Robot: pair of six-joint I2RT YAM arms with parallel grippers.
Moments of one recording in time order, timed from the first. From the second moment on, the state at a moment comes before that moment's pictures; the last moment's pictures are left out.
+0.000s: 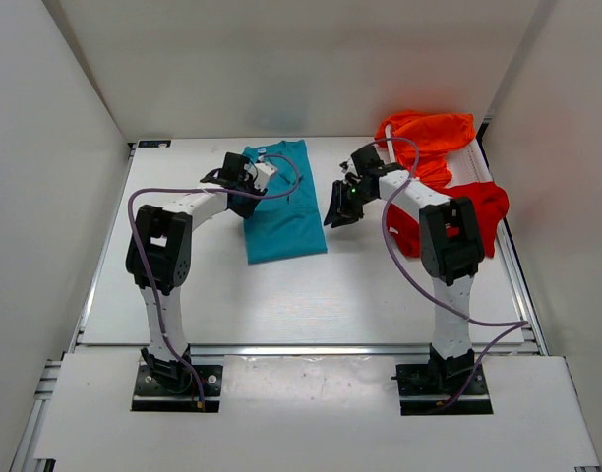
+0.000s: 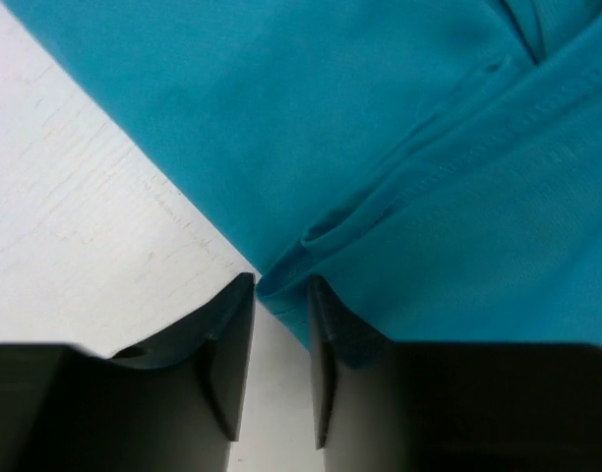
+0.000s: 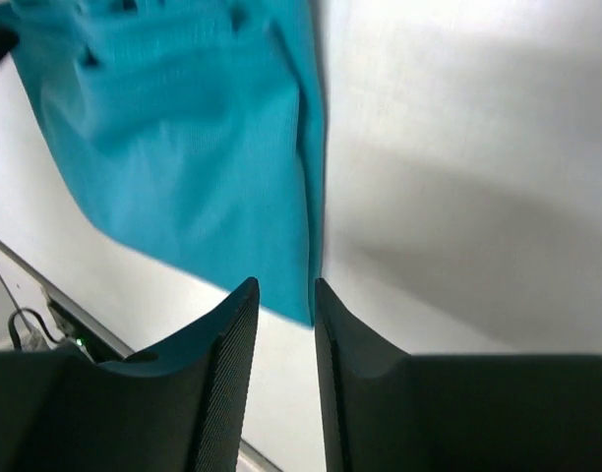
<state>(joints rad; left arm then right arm) -0.30 2.01 1.43 -0.35 0.06 0.38 0.38 2.14 1.66 -0.64 -0.49 0.42</state>
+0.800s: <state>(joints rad) -0.29 1.96 1.36 -0.30 0.00 0.40 0.44 2.11 1.47 -0.59 -0.53 0.42</state>
